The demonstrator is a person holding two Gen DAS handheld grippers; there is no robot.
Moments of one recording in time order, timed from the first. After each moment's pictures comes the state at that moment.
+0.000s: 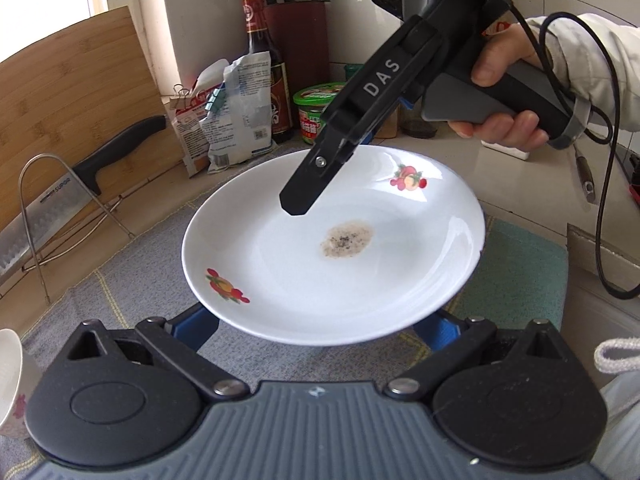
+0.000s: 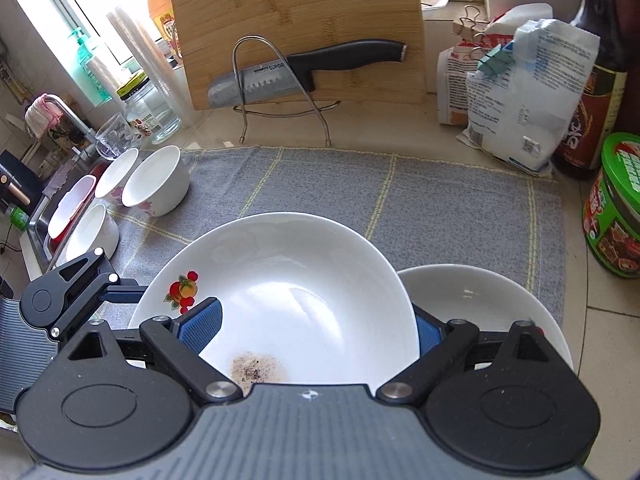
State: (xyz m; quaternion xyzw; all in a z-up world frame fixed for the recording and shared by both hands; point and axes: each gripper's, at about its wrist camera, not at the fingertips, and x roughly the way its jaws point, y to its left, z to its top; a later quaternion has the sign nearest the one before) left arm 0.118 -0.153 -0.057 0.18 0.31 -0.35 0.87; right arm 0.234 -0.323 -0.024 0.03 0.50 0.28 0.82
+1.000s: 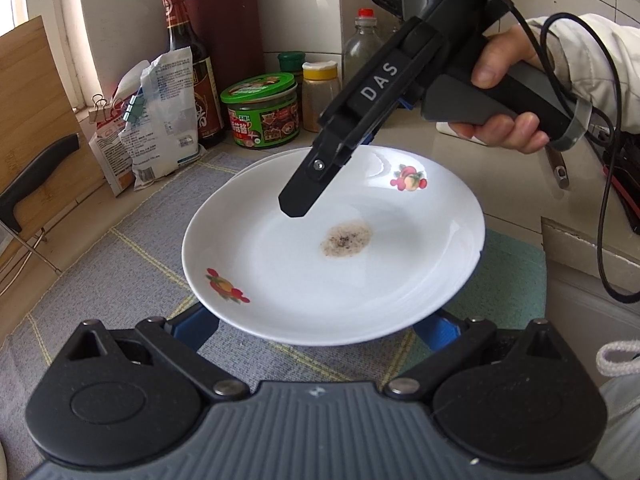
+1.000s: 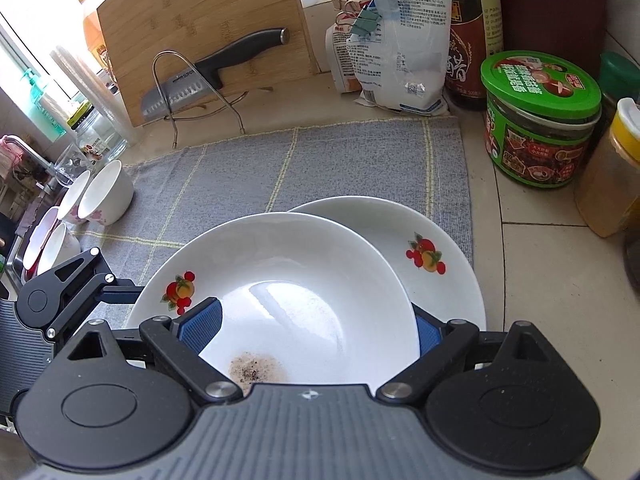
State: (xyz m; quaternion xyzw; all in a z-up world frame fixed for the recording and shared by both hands) left arm 0.136 -0.201 -0.069 0.20 0.32 -0.41 0.83; right arm 0.217 -0.390 -0.046 0.08 0.51 0.22 0.83
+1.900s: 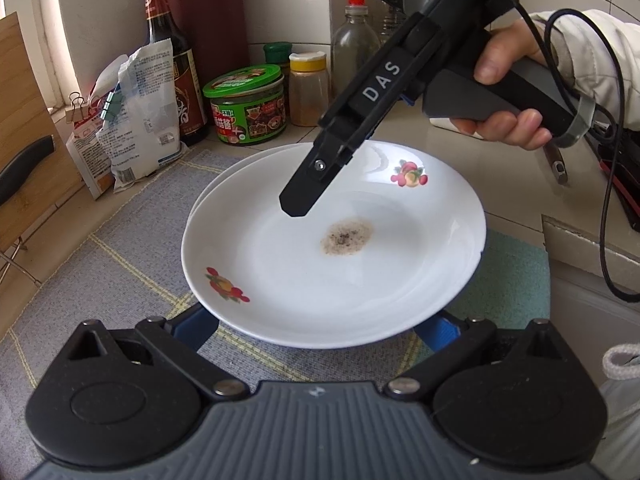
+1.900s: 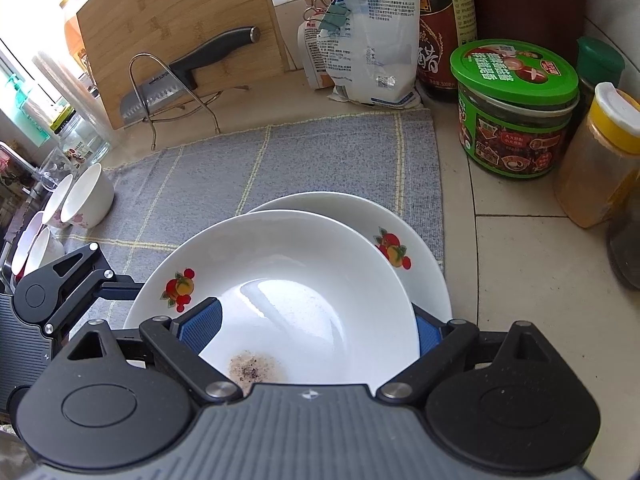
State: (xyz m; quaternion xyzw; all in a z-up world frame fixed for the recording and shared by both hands) left arm 0.151 -0.216 -0.076 0.21 0.33 -0.43 0.82; right arm 0.220 -0.402 -0.052 0.07 0.52 0.19 0.83
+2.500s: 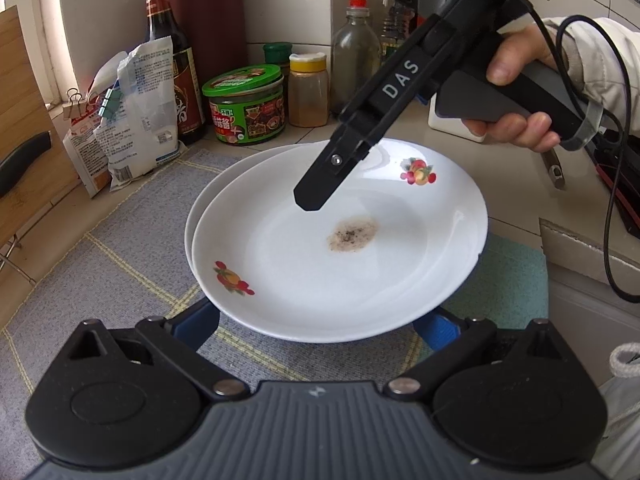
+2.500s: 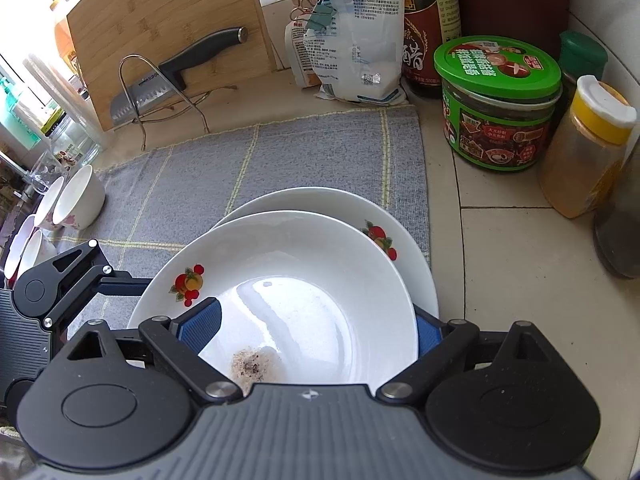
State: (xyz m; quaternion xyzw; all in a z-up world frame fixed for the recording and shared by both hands) left arm 0.155 -0.214 -0.077 0.20 0.33 -0.43 0.81; right arm 0.214 -0.407 -0.049 0.08 0.52 0.18 0.83
